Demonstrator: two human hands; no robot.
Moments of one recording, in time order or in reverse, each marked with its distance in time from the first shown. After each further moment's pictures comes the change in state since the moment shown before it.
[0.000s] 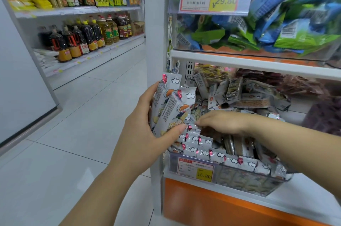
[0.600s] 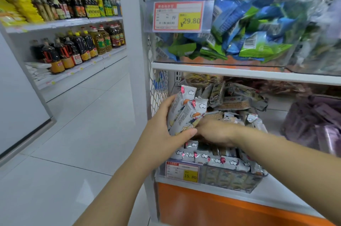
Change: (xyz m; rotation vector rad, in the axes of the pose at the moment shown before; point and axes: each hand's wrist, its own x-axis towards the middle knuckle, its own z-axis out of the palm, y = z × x) left_hand 0.020 -0.005 0.045 0.059 -0.185 -0.069; right_hand -0.020 0.006 0.010 0.221 0.061 -0.042
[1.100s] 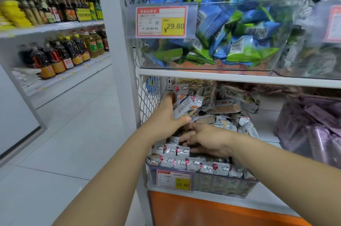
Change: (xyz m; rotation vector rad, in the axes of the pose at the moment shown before) left_hand 0.079 -0.021 0.018 0.233 -0.226 -0.074; right_hand 0.006 0.016 0.004 0.575 -0.009 0.172
